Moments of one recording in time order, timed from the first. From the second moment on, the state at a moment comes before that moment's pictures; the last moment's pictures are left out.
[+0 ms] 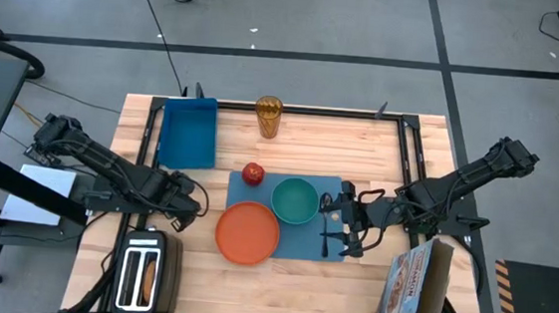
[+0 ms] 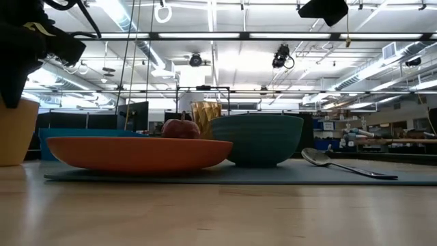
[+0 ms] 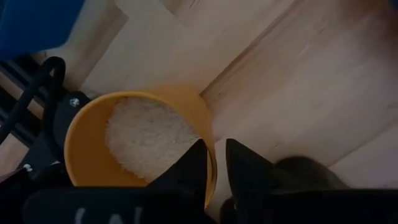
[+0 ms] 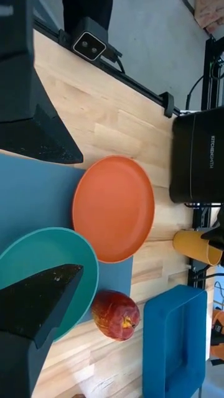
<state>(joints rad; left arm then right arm) -0.39 1.19 0.82 -1.24 -0.11 -1.16 0.45 1.13 0.84 -0.25 0.32 0.16</state>
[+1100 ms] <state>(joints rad) -0.39 1.19 0.77 -1.22 -0.08 -1.04 0.45 1.13 0.84 -0.21 0.28 0.20</state>
